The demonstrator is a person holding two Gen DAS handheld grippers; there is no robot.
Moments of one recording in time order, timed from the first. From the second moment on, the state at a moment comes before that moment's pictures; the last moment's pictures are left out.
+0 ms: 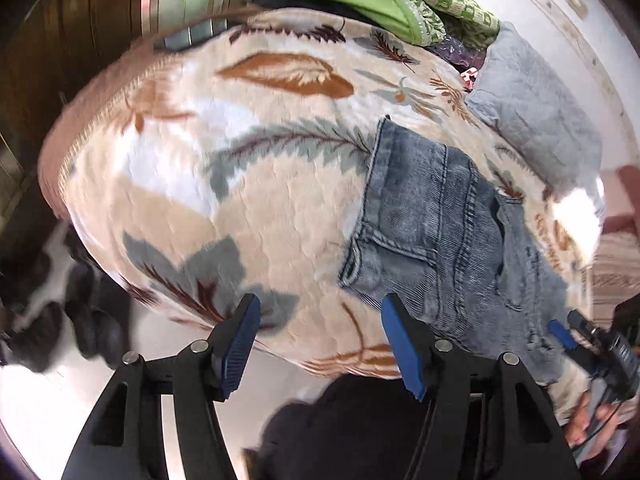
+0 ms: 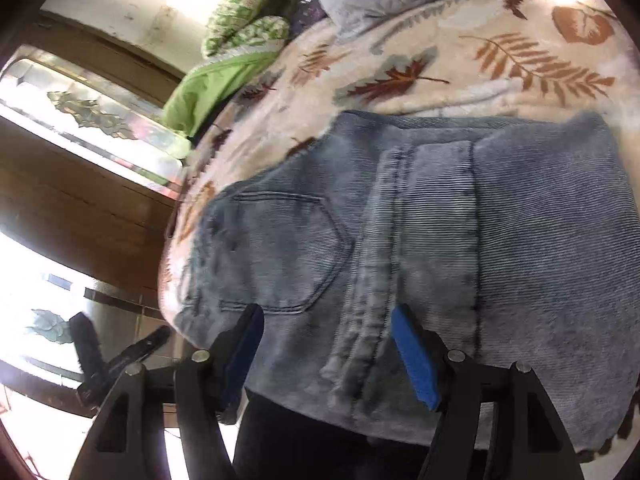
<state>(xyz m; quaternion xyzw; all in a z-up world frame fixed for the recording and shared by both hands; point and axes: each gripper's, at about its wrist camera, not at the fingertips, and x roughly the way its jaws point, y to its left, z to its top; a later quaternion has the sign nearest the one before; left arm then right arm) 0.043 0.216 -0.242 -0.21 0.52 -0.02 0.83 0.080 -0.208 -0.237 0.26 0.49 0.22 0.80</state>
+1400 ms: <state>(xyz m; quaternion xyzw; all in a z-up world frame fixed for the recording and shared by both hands) 0.081 0.179 -0.253 -0.33 0.49 -0.09 0.80 0.063 -0.235 -0.272 0.35 0.48 0.22 0.78</state>
